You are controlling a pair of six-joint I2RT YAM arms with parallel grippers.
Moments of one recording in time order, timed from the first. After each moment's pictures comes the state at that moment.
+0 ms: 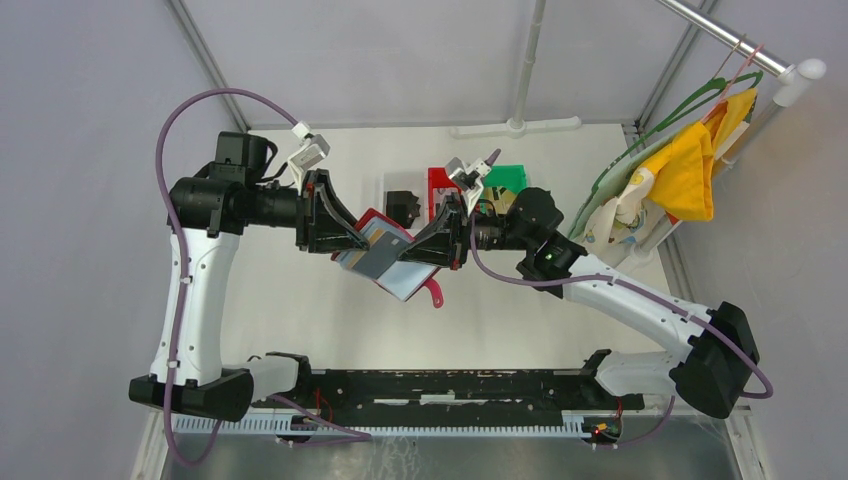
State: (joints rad) left arm -0.13 1.23 1.68 -1.44 1.32 0.47; right arm 0.82 1.26 0.97 0.49 -0.77 0.61
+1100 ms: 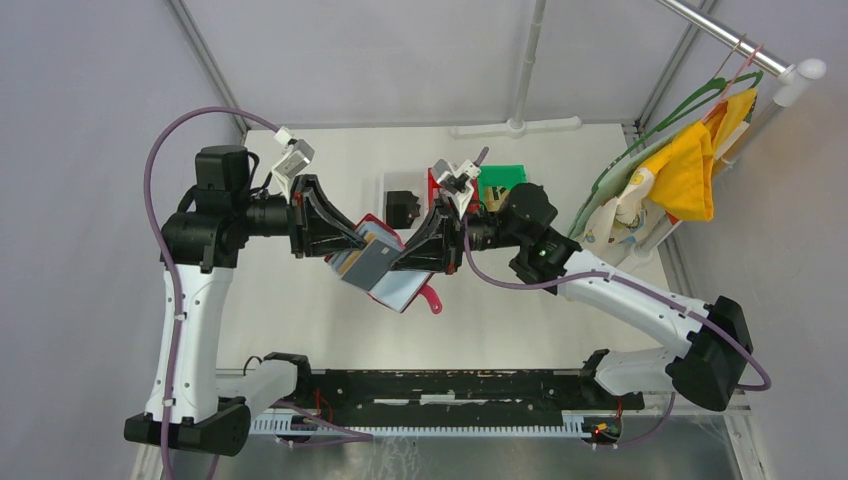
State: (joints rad) left arm -0.11 1.07 1.51 -1.07 1.34 0.18; right arm 0.88 1.27 1.03 0.50 -0.82 0.58
